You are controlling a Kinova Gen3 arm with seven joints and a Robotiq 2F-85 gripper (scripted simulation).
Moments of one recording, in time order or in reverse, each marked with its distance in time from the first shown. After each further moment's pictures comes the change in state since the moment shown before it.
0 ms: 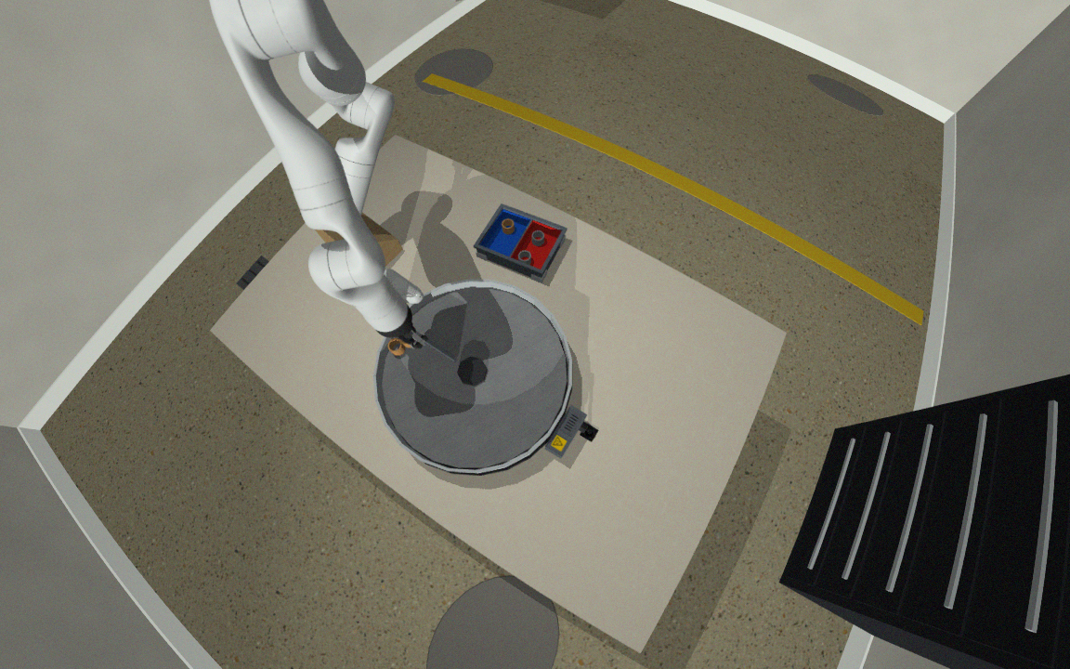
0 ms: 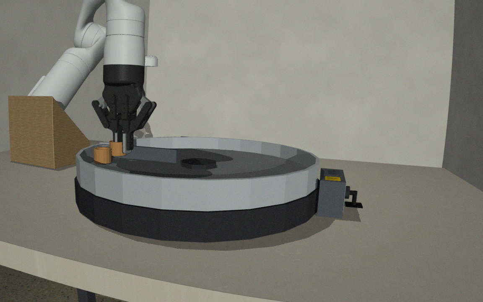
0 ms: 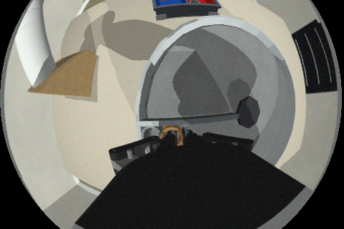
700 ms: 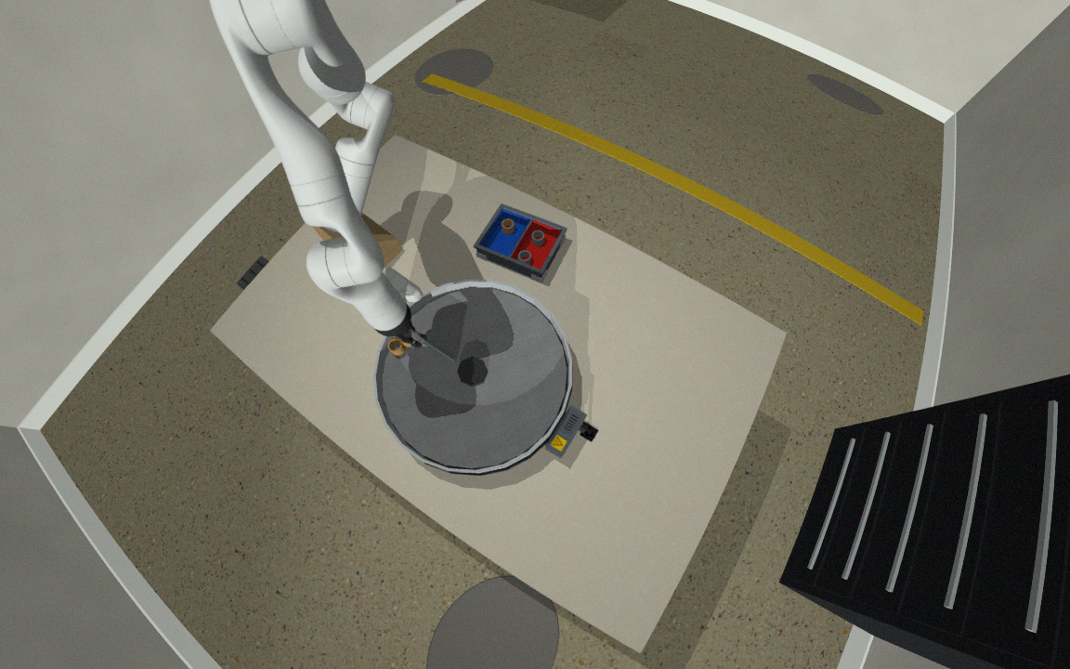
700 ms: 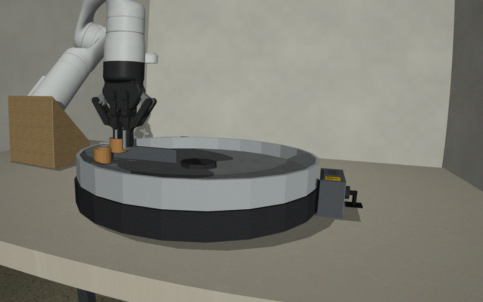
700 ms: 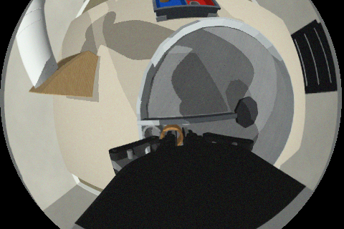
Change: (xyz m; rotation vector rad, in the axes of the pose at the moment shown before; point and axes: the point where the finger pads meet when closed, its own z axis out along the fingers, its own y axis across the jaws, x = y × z) arm 0.000 0.000 -0.006 0.000 0.000 0.000
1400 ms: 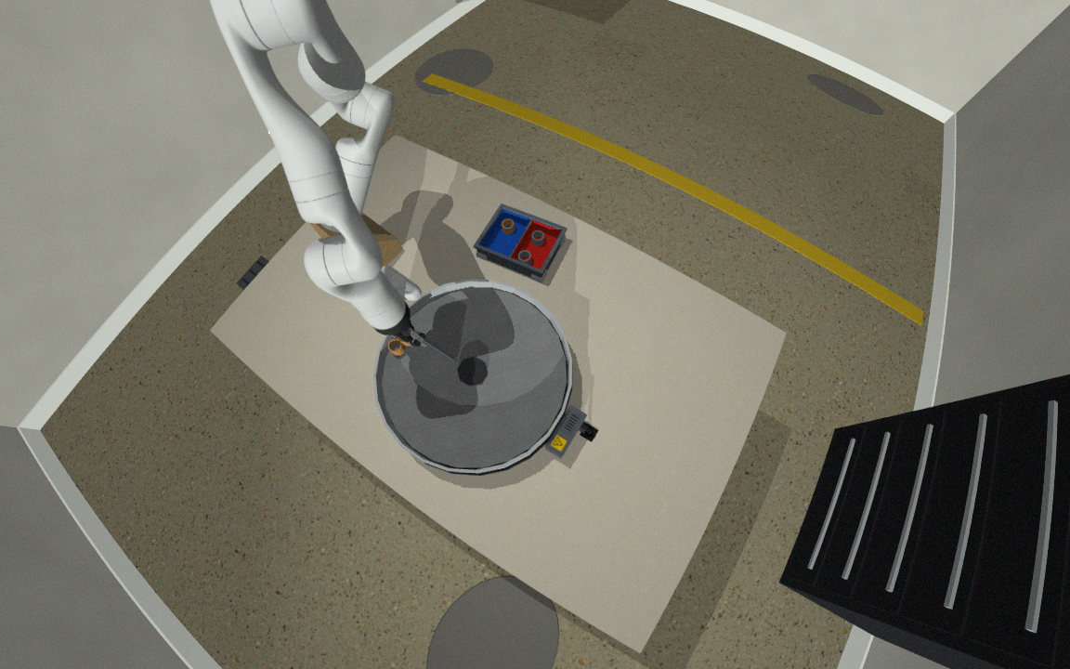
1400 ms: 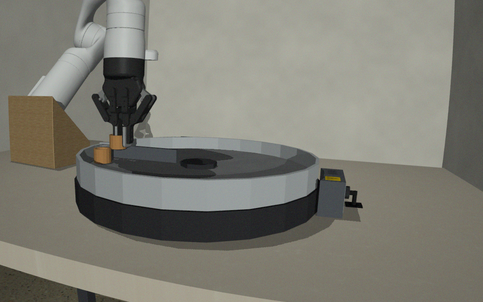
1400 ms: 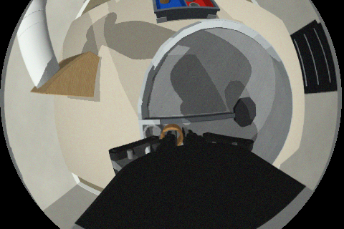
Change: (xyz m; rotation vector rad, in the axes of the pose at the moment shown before) arm 0.000 0.000 -0.006 0.000 0.000 0.000
